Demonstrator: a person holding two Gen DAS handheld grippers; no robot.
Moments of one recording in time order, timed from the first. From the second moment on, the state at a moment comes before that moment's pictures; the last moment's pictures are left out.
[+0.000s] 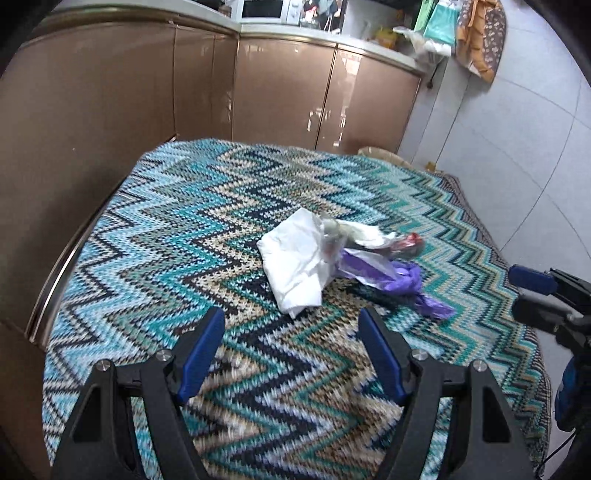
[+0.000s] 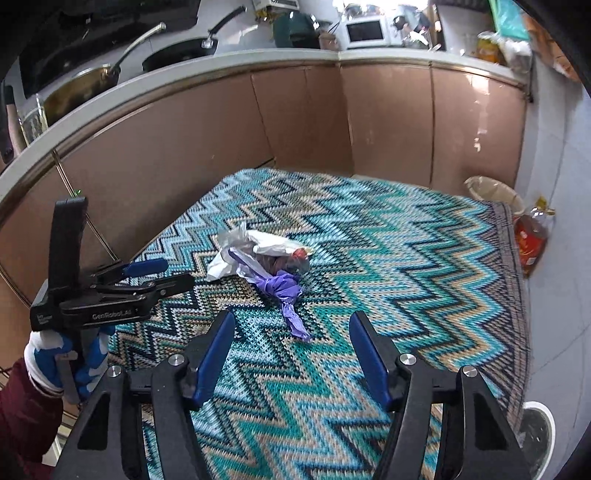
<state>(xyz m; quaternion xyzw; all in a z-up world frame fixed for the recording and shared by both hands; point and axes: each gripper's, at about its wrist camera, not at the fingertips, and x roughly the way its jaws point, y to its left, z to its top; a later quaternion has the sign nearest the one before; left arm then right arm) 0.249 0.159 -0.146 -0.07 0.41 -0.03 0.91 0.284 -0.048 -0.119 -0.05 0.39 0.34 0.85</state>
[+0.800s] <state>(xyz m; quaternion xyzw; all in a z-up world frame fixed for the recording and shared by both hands) 0.314 0.182 -0.177 -0.10 0.43 -0.01 0.90 0.336 -0.031 -0.179 -0.03 0.44 0.31 0.84</state>
